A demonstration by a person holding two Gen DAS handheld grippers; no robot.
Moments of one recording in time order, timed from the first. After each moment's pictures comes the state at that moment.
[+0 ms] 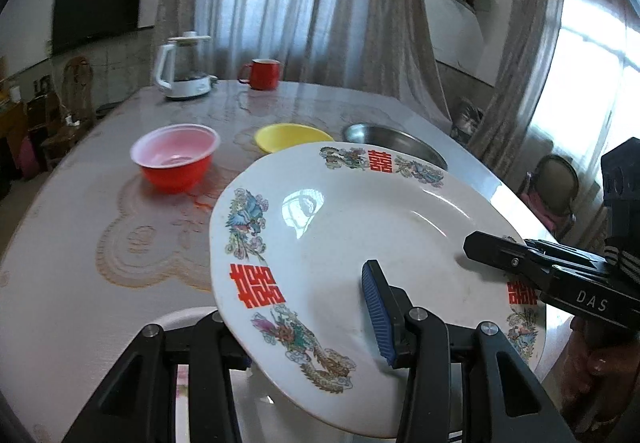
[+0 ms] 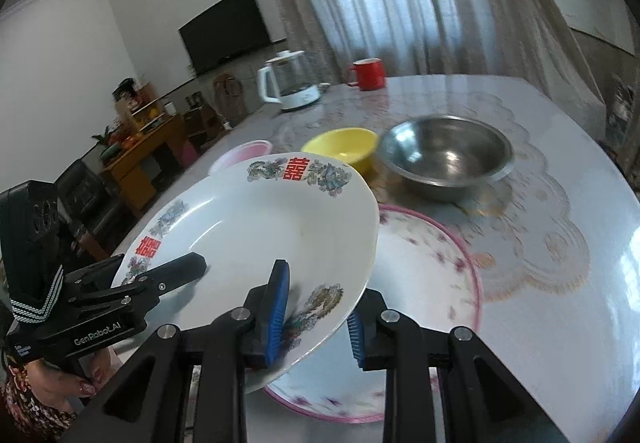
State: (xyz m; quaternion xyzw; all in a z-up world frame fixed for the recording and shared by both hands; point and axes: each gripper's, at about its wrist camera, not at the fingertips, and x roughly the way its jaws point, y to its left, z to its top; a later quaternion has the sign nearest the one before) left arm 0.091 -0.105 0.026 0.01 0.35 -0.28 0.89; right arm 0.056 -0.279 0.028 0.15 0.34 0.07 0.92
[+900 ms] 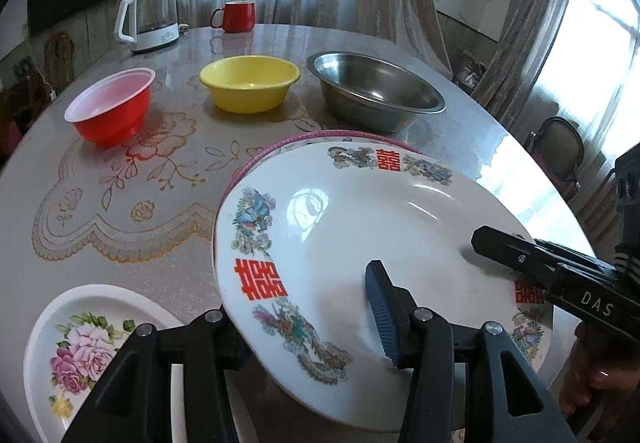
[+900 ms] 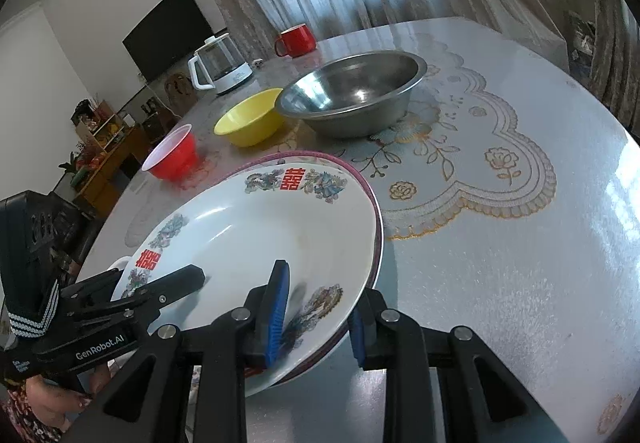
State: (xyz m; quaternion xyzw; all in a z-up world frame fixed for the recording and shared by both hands) left arm 0.114 -0.170 -0.020 0.04 0.43 -0.28 0.86; right arm 0.052 -0.340 -0.026 0.22 0.39 0.02 0.89
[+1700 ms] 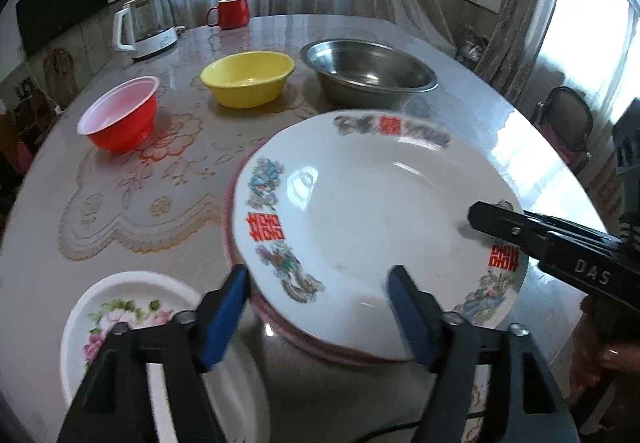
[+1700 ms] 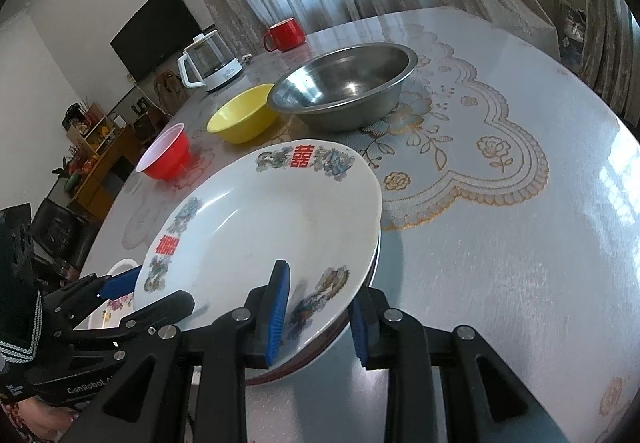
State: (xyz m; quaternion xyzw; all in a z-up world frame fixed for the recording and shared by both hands) left arm 0.096 -0.167 -0.008 0.10 0.45 -0.26 0.85; right arm 0.050 -0.337 -0.022 0.23 0.41 0.00 0.88
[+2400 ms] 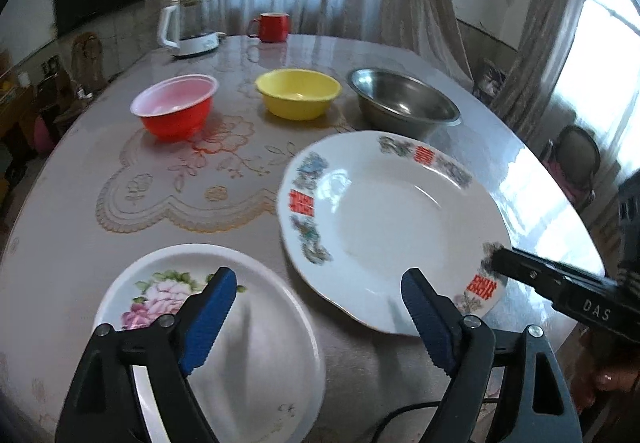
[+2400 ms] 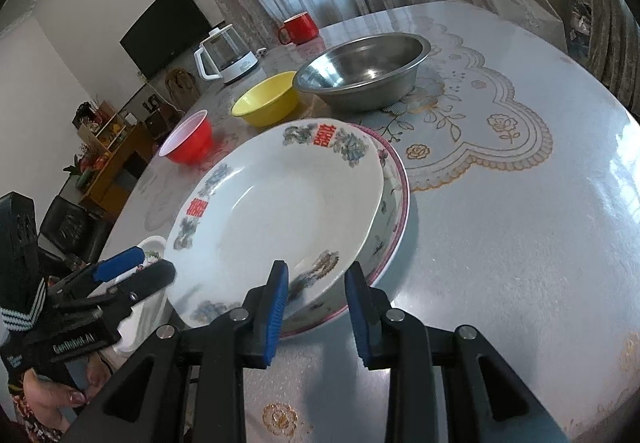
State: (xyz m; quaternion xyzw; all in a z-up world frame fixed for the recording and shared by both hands) left arm 0.087 -0.109 0.007 0.03 0.42 -0.24 0.87; right arm 0.025 -0.316 -0.018 0.24 0.41 0.02 0.88
